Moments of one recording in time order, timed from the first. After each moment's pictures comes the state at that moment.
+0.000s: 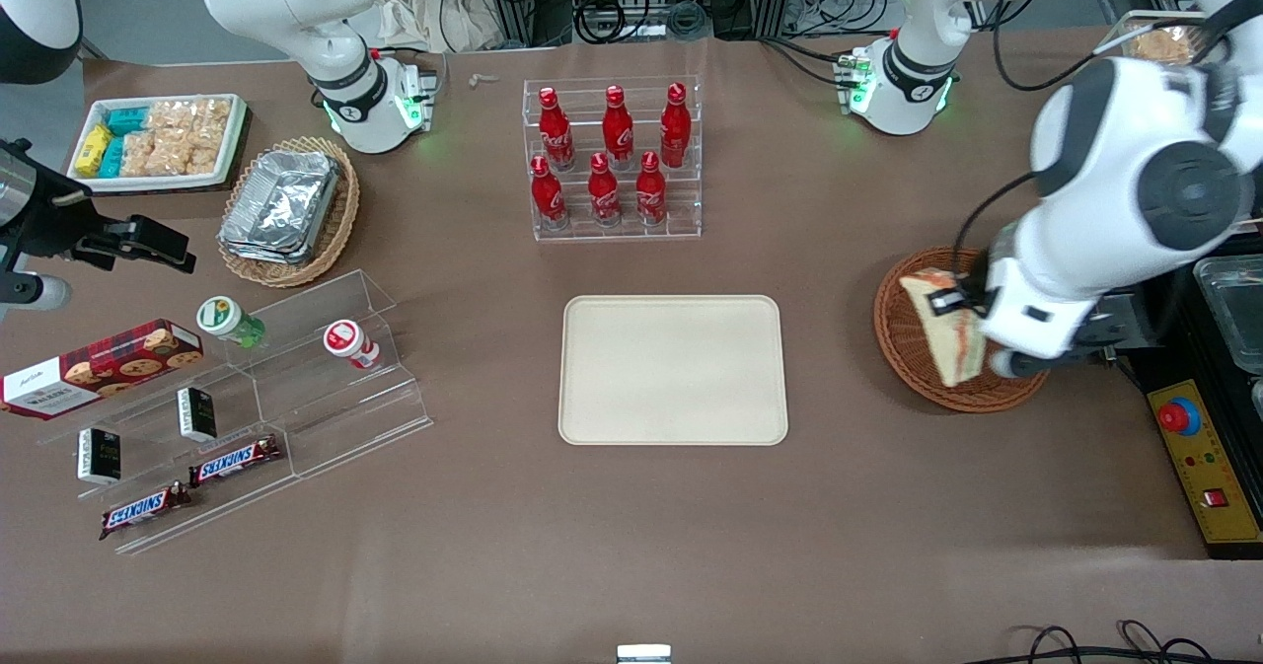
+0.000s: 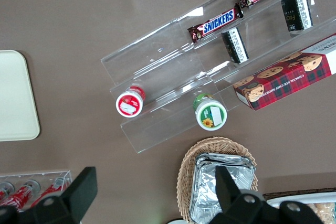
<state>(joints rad) -0.05 0.24 -0.24 -1.56 0.02 1.60 -0.58</state>
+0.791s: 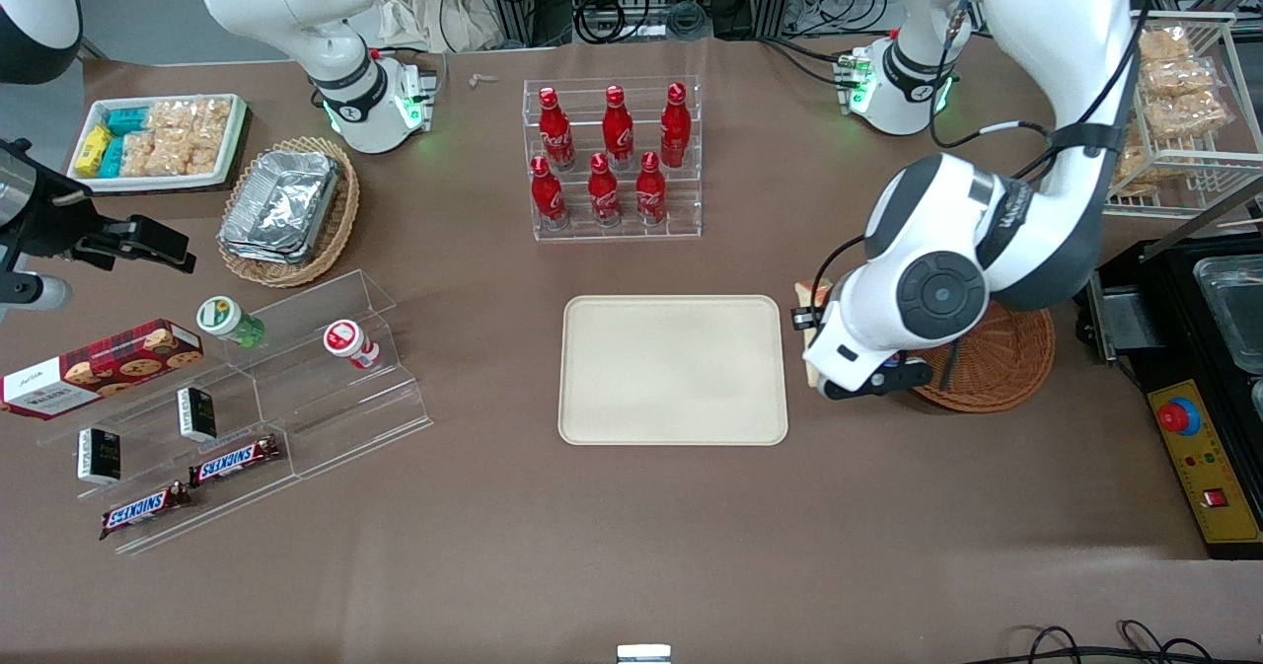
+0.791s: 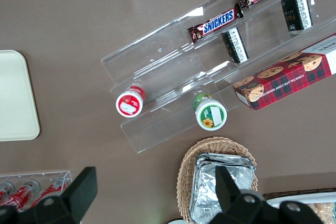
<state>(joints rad) -0.15 0.48 -0.34 -1.45 0.02 1.63 -0.62</state>
